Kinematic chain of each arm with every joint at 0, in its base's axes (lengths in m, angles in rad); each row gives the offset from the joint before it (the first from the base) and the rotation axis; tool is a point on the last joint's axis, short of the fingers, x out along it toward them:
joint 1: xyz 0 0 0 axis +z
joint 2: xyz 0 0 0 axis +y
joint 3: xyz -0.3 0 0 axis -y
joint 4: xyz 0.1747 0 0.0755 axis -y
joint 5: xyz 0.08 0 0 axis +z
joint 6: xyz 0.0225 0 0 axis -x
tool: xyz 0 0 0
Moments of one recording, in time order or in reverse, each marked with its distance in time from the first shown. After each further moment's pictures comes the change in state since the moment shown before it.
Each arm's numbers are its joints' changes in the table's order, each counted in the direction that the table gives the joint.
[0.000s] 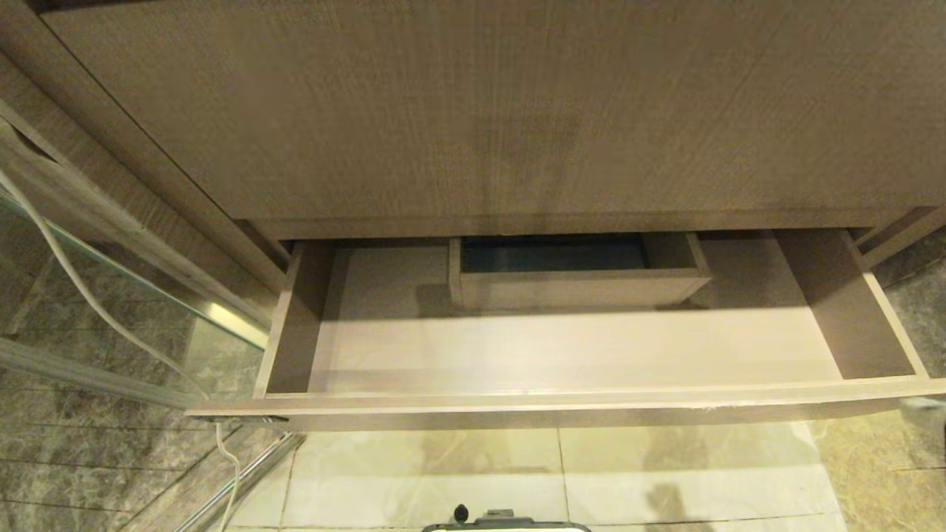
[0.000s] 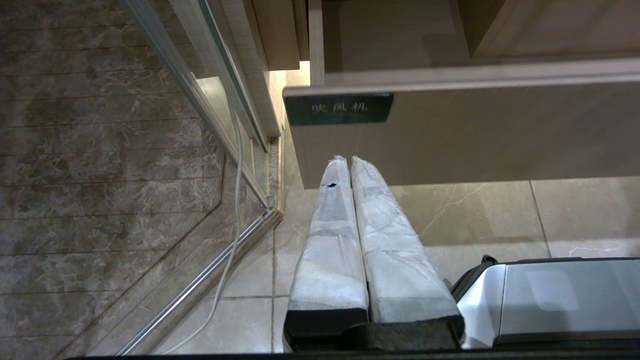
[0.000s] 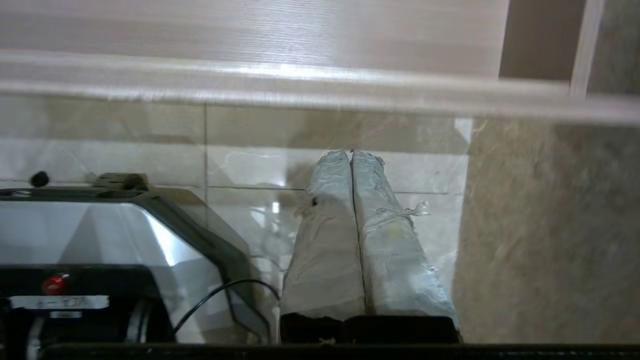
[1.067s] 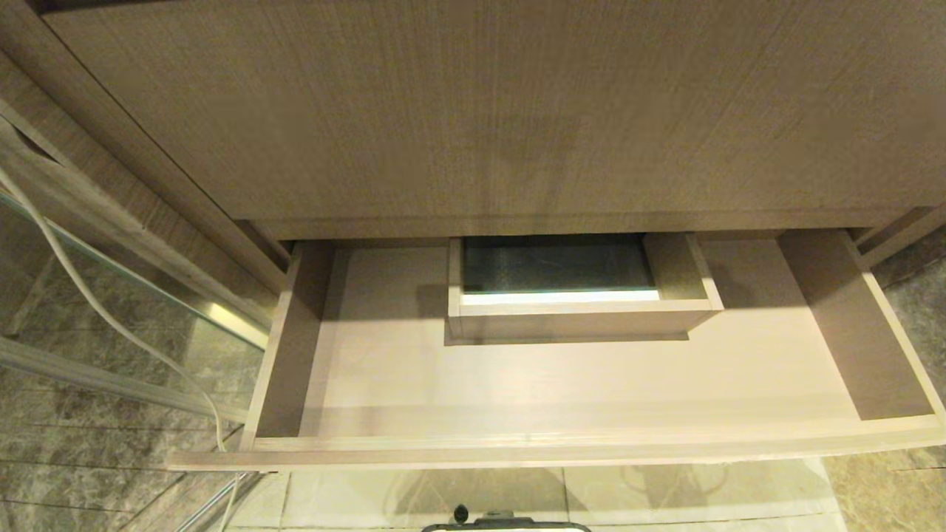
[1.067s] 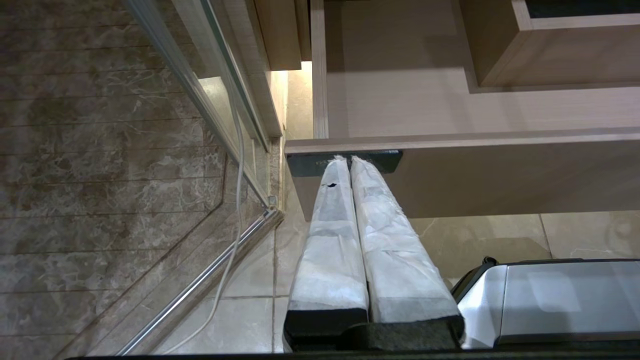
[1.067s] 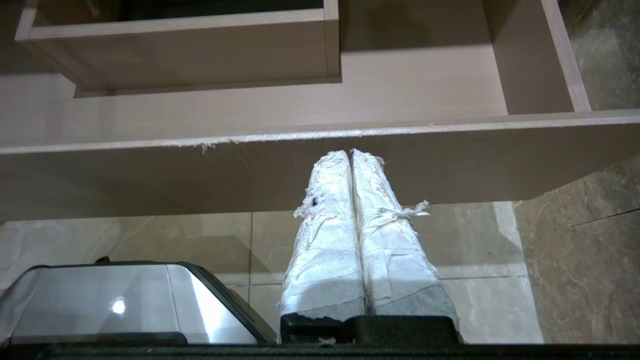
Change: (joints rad) left arm 0.000 0.000 0.000 0.000 0.000 0.000; right arm -0.056 -0.891 -0.473 0.062 0.116 -0.106
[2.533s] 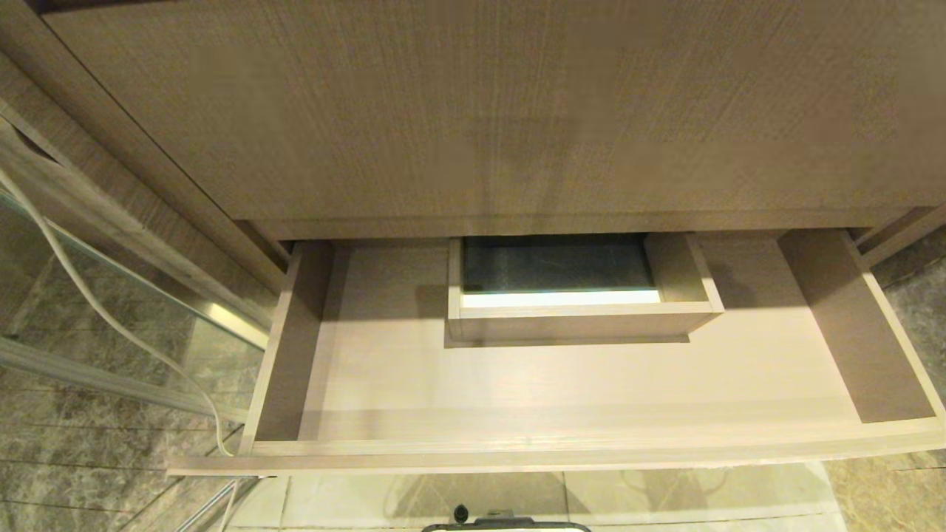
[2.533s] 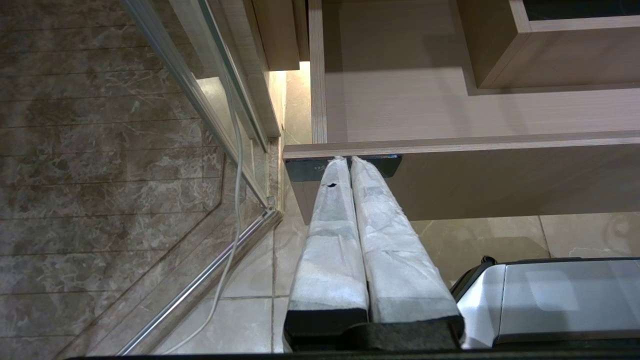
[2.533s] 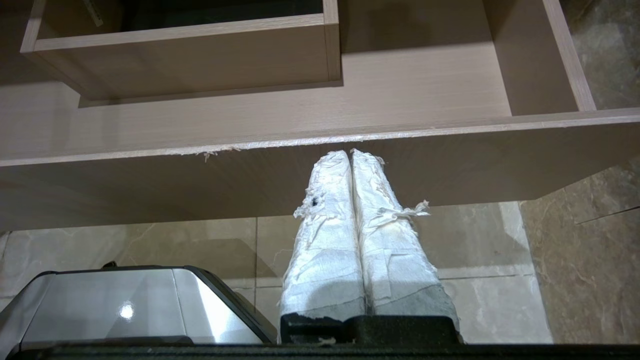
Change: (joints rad) left arm 0.000 0.000 0.000 0.000 0.000 0.000; right arm -0.001 -0.004 -0.001 0.004 -0.001 -0.023
